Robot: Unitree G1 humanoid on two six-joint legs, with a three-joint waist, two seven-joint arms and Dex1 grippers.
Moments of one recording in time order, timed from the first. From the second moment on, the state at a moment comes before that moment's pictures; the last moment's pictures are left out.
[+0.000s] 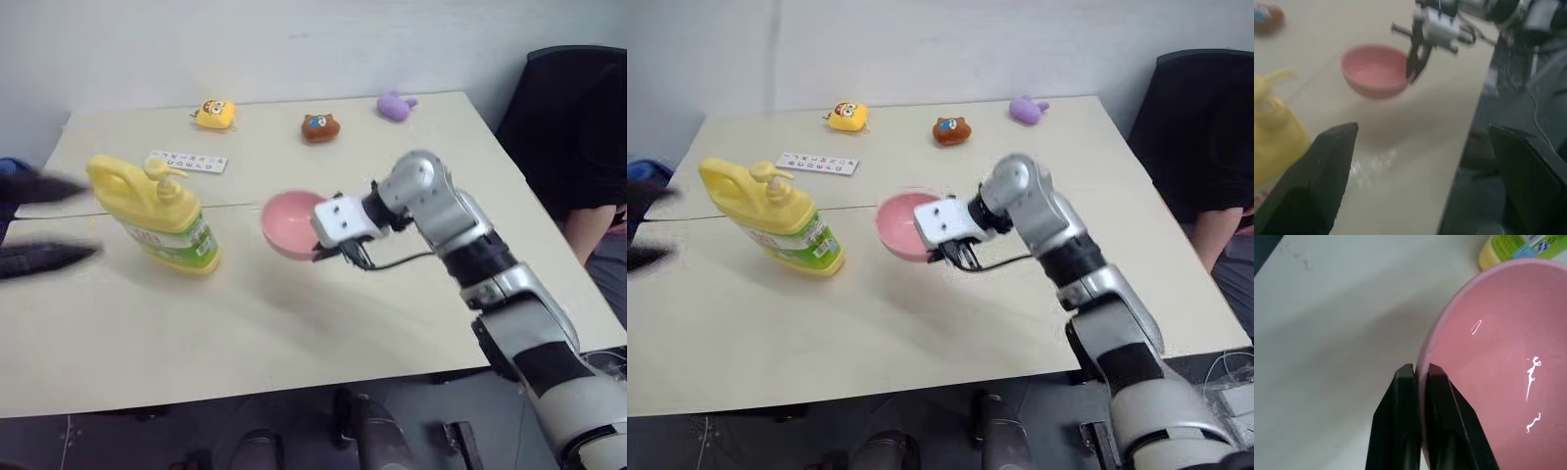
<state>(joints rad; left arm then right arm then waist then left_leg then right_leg) 0.08 1.25 1.05 -0.52 -0.72 1.23 -1.48 -0.99 -0.49 0.42 0.27 -0.13 -0.01 1.53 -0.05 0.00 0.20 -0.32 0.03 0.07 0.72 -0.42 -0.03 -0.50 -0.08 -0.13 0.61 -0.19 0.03</state>
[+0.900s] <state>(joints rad) 0.32 1.14 1.10 -0.61 -0.77 1.06 -1.40 -0.89 -0.72 0.26 0.20 0.16 0.31 1.53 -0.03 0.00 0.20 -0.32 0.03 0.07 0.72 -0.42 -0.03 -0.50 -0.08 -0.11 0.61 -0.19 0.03</state>
